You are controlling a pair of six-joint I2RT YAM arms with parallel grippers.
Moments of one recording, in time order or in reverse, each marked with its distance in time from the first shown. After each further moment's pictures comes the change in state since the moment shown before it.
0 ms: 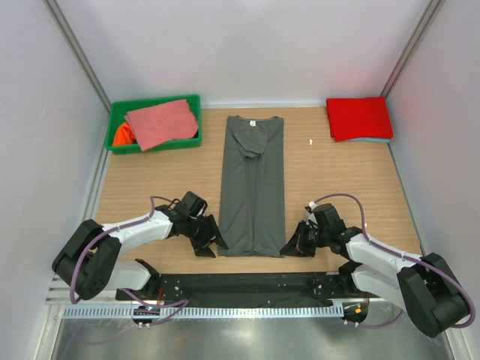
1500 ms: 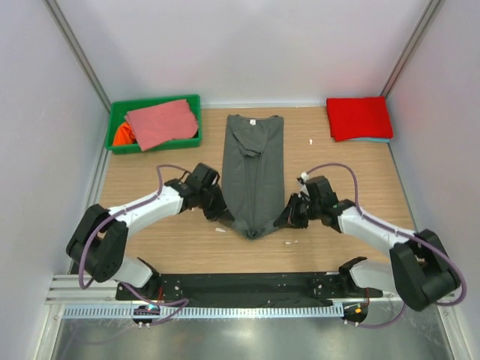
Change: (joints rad) left arm -0.002 0.132 0.311 -0.048 -0.130 0.071; right arm -0.015 0.162 0.292 -0.055 0.075 -0.120
